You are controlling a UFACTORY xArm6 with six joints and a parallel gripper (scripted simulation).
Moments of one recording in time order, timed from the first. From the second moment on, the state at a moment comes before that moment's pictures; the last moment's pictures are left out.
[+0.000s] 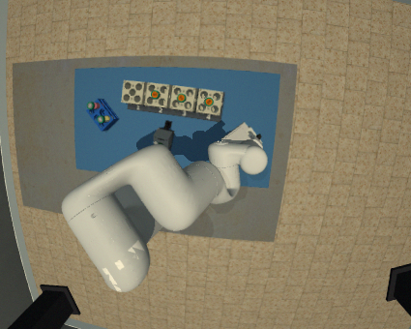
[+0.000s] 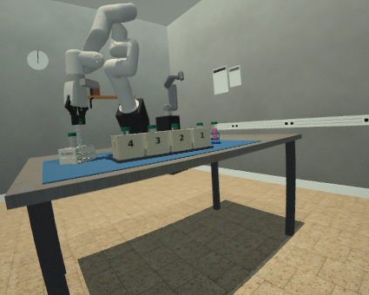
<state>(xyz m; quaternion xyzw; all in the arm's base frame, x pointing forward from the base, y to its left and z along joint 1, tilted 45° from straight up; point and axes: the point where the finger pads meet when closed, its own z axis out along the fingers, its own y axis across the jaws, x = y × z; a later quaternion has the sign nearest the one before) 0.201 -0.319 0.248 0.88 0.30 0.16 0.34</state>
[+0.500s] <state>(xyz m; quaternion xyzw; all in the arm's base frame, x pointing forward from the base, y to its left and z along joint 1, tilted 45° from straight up) 0.189 -0.306 0.267 0.88 0.30 0.16 0.34</state>
